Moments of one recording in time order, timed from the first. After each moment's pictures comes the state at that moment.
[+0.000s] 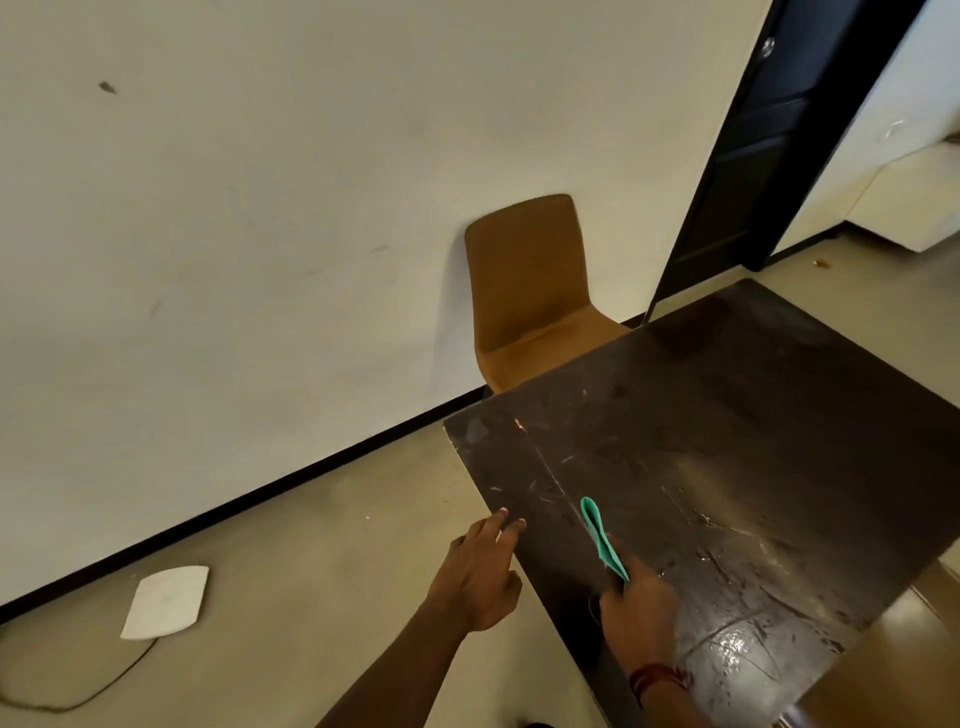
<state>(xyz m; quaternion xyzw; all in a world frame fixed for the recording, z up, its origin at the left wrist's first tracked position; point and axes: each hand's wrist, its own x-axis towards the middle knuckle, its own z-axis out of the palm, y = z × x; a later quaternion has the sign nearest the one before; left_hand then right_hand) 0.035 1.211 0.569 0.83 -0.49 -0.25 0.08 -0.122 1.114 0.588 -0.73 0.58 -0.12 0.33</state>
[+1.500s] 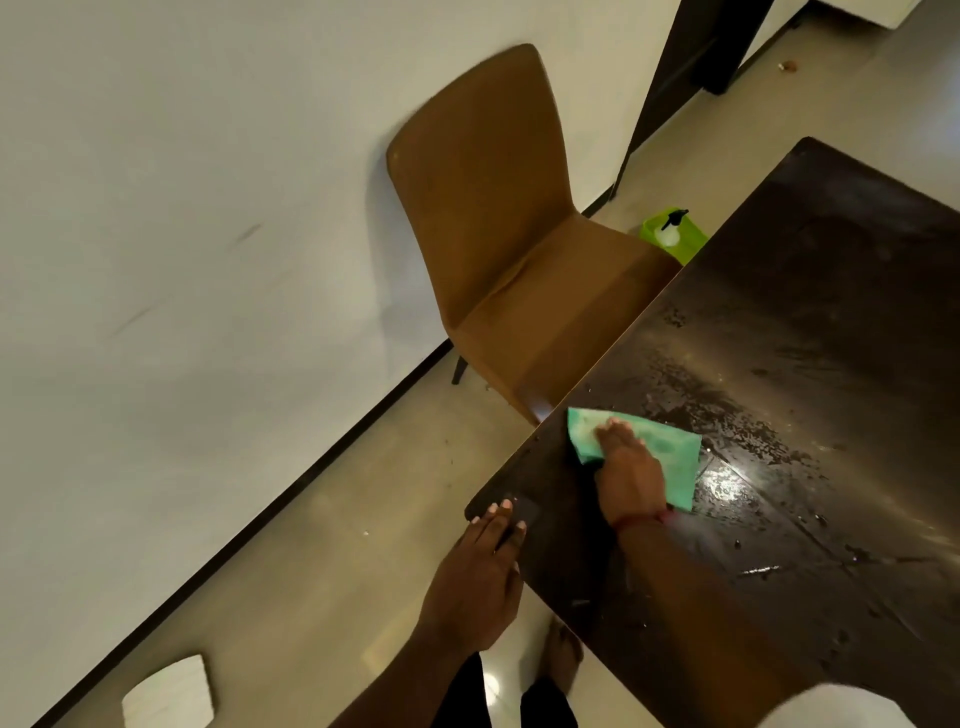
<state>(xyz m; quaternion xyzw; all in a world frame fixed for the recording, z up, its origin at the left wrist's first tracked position) 0.279 1.113 0.438 0.72 -0.64 -0.25 0.10 0.142 0.923 0.444 -0.79 0.58 -0.02 0.19</state>
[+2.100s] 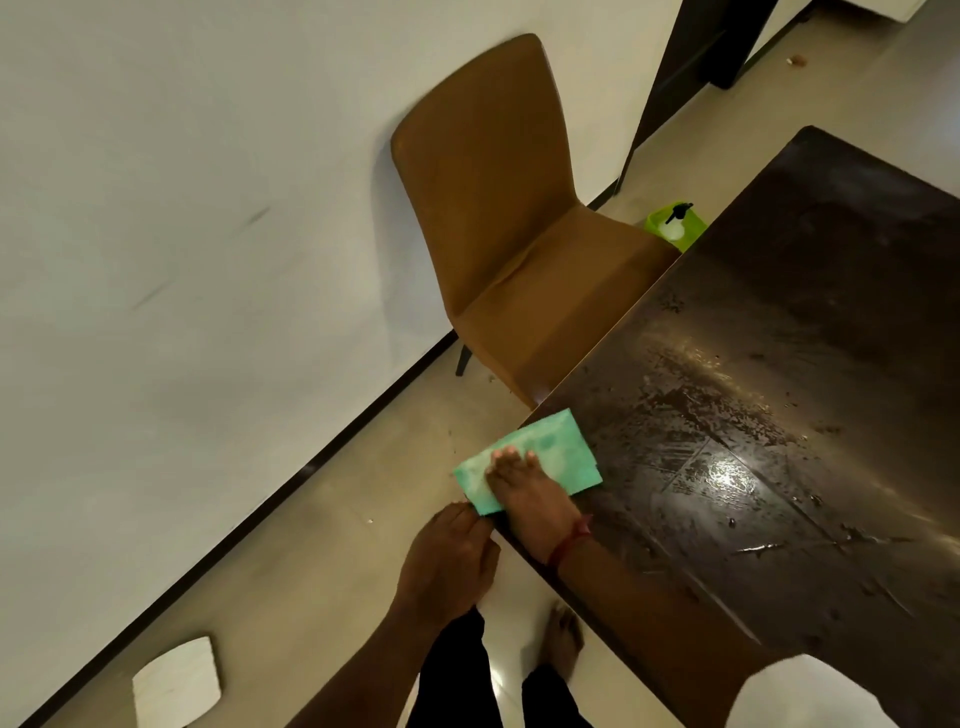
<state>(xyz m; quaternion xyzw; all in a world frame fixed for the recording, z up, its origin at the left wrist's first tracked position) 0.294 1.127 0.450 0.73 -0.64 -0.19 0.16 0.192 0.998 0.451 -0.94 0.24 0.06 0.22</state>
